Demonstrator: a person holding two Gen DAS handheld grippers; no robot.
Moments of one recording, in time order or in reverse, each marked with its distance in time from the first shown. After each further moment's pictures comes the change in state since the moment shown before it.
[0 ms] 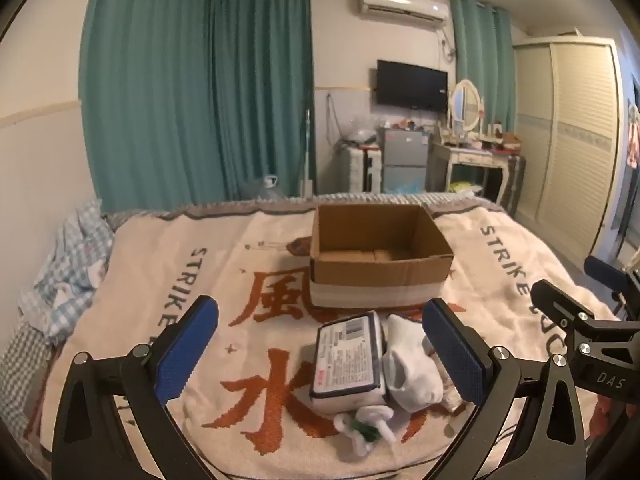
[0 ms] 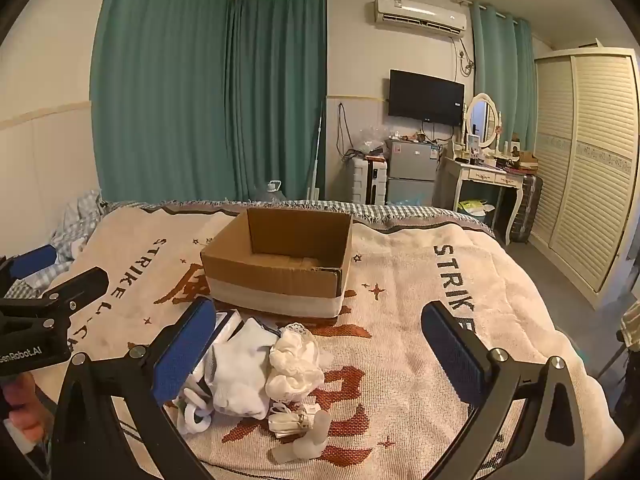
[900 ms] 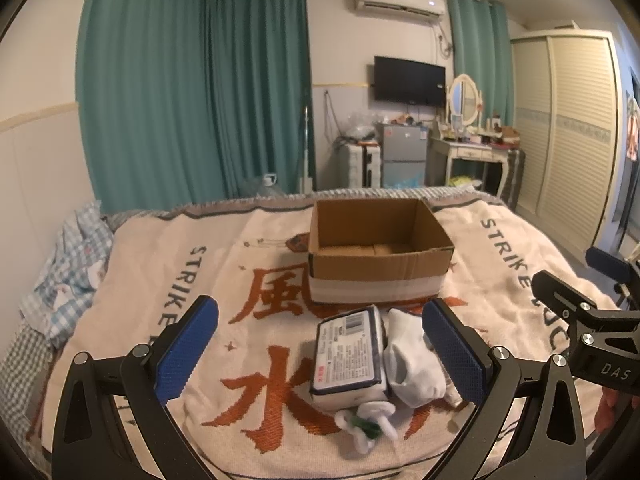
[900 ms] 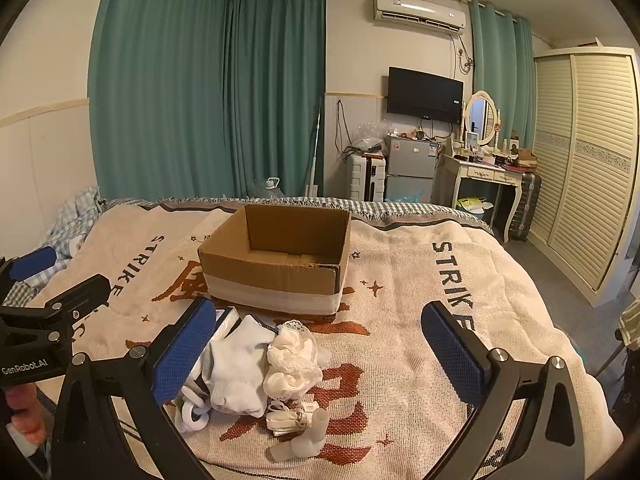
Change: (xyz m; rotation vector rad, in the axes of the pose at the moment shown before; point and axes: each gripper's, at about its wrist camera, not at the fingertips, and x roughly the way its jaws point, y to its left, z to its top) left arm 0.001 -0.003 -0.002 0.018 0.010 0.005; right arm 0.003 -0.003 -0.005 -0.001 0.009 -0.001
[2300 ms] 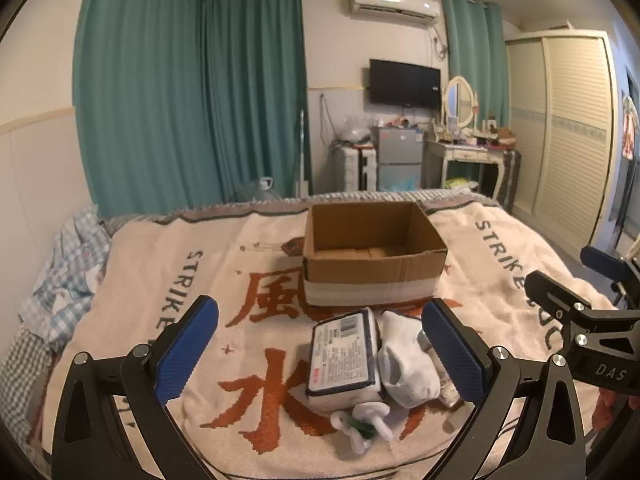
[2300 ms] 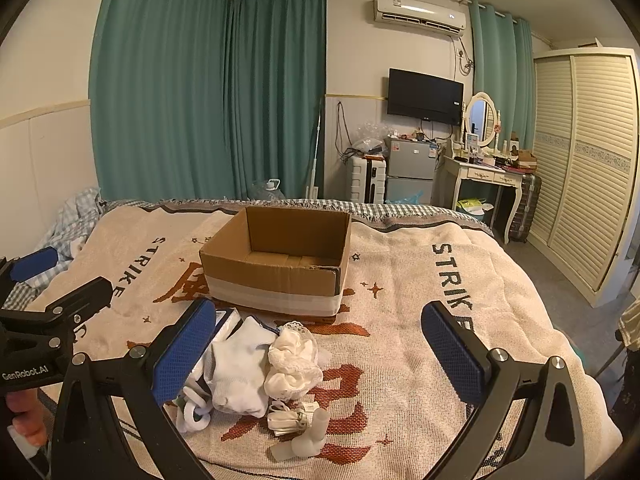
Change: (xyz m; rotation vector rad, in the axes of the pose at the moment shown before) left arm -0.004 -0.004 0.001 0.008 -0.015 -0.016; right arm -0.001 -0.002 -0.001 -0.007 -0.003 -0.001
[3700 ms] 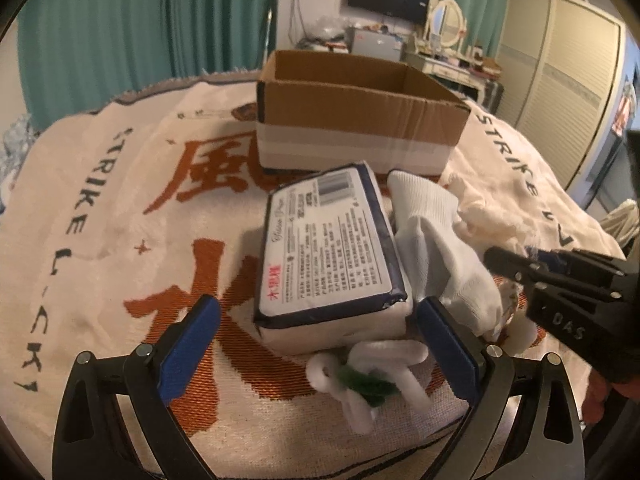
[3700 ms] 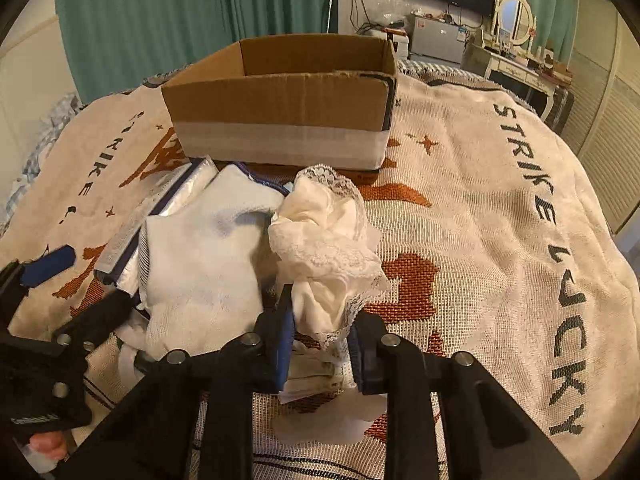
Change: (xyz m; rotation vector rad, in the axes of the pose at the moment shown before) left arm 0.119 0.002 -0.086 -0.031 0.368 -0.165; right arm 0.133 0.019 -0.075 0.004 0.451 0.053
